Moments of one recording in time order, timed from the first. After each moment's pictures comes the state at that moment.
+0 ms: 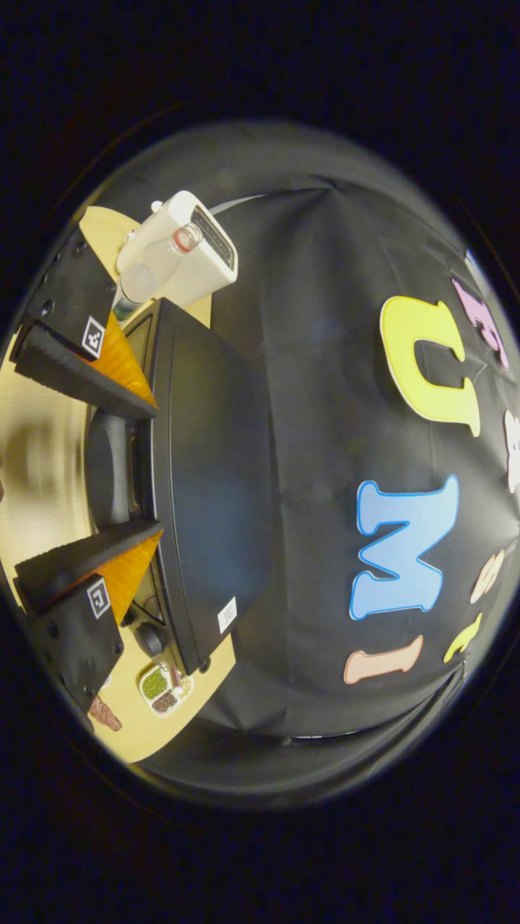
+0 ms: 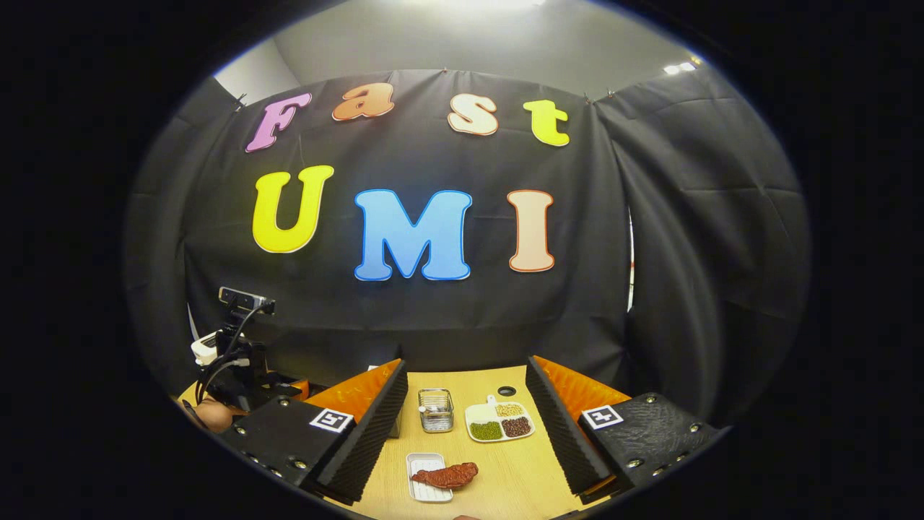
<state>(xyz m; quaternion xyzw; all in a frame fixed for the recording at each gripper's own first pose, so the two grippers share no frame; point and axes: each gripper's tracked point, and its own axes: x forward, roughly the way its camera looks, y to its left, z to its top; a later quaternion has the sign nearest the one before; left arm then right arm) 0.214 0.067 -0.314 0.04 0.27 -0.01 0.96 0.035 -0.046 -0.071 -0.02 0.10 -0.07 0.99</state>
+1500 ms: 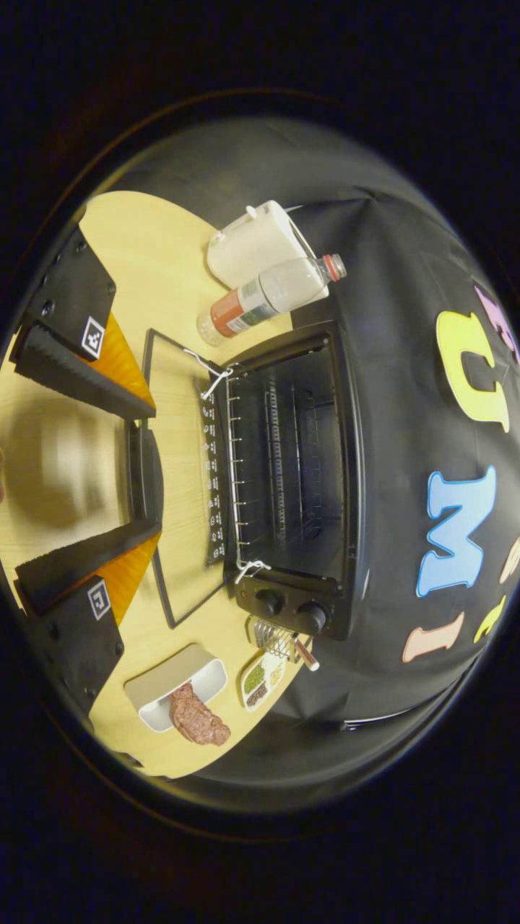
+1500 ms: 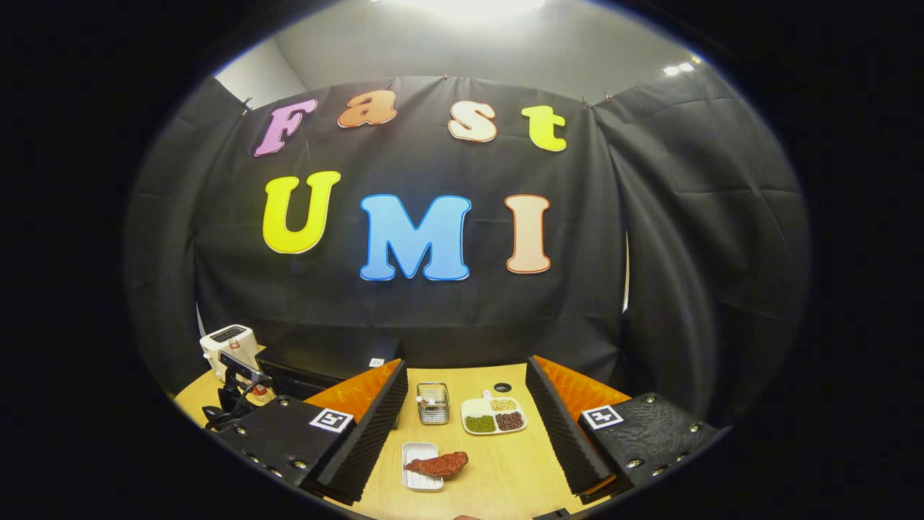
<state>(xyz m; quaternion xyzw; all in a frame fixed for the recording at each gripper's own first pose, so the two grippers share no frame) 0.059 0.071 -0.405 0.05 0.37 -0.01 0.93 -0.004 -0.064 -0.070 -0.02 0.10 -0.07 0.99</state>
